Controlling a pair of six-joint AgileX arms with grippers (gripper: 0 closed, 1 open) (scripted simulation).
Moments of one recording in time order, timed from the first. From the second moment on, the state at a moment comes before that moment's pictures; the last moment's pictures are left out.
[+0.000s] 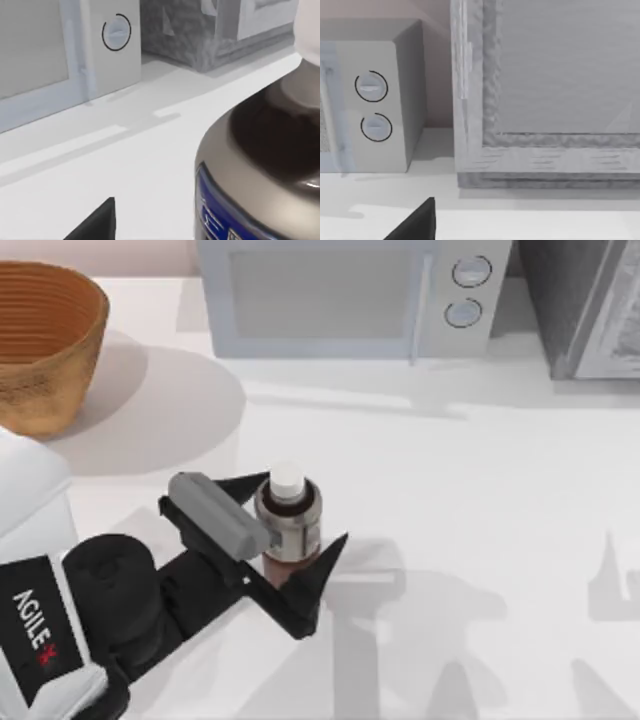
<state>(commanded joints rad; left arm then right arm) -0.61 2.01 0.29 1.61 0.22 0.04 0.00 0.00 0.00 0.00 0.00 0.00</state>
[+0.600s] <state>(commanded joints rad) -0.62 2.02 0.33 1.58 0.21 0.04 0.00 0.00 0.00 0.00 0.00 0.00</state>
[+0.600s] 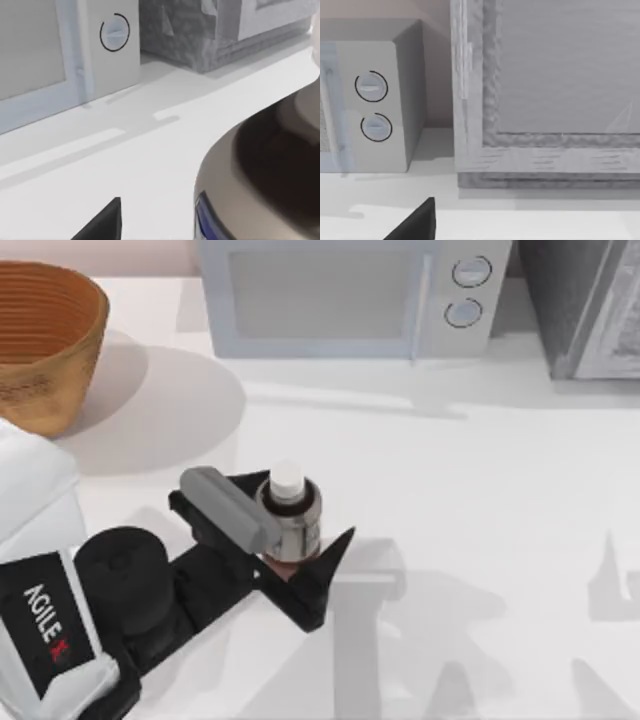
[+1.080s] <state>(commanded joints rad) -0.62 2.02 0.33 1.58 0.21 0.04 0.00 0.00 0.00 0.00 0.00 0.00</state>
